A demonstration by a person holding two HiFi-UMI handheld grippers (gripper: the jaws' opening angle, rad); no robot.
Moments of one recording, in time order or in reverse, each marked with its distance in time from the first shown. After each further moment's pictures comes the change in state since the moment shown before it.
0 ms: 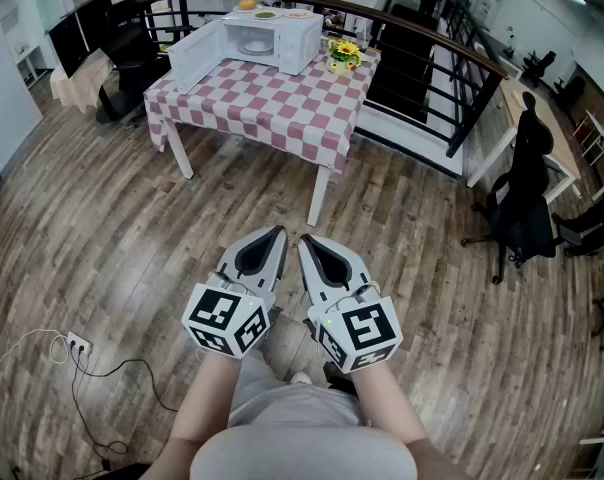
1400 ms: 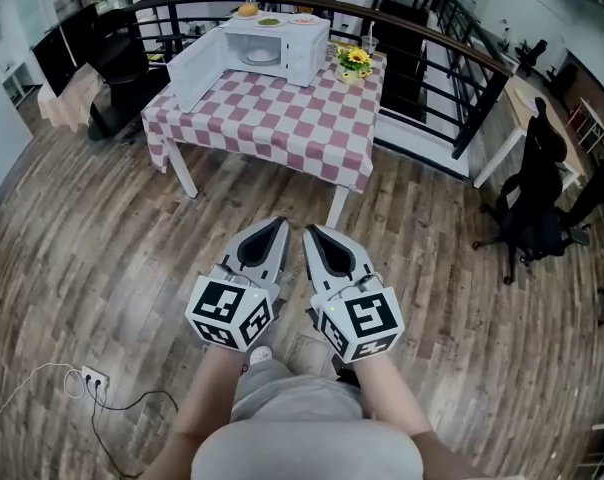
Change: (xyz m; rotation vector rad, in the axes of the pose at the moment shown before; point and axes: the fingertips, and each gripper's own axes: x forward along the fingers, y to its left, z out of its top) left arm 0.051 0.140 0.036 0.045 -0.005 -0.040; right arm 0.154 -0.009 -0.001 0.011 -0.013 -0.084
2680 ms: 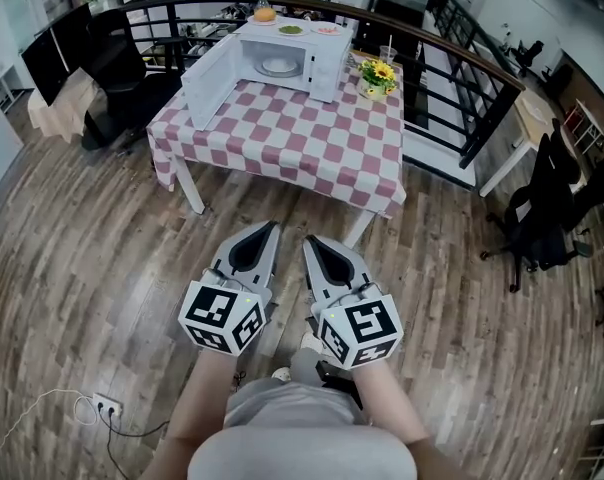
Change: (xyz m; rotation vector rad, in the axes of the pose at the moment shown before) left arm 0.016 0.178 0.027 -0.004 0.018 -0.006; right arm 0.162 0.039 -0.014 0.033 0.055 -0.031
